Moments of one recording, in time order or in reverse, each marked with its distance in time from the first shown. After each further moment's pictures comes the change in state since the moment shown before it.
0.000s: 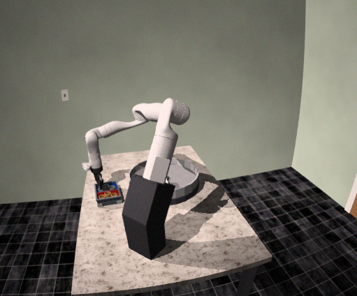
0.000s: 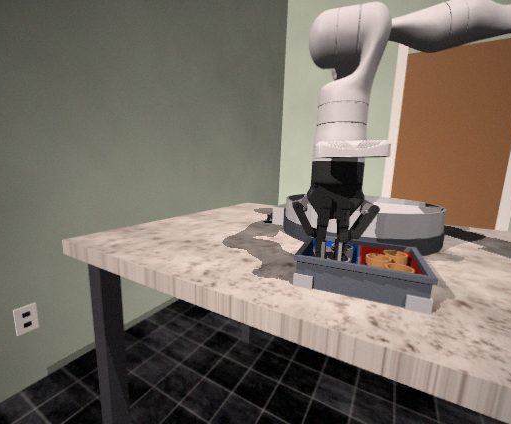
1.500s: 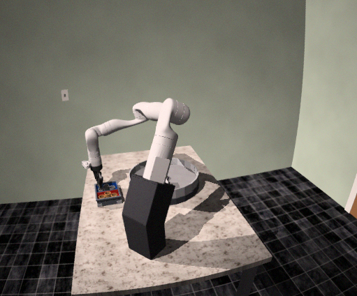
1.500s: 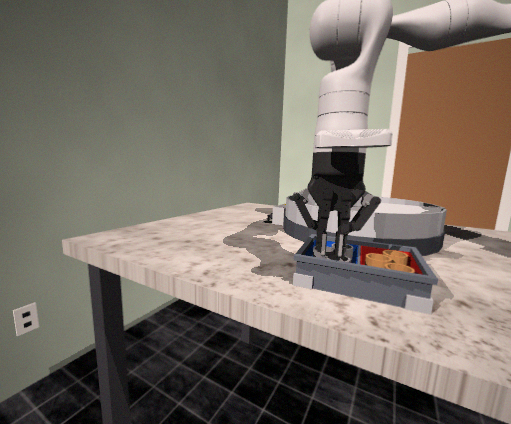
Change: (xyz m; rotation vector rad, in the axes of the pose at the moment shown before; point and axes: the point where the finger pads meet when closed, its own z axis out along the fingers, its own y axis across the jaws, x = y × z) arm 0.000 0.000 -0.013 0.001 0.000 0.000
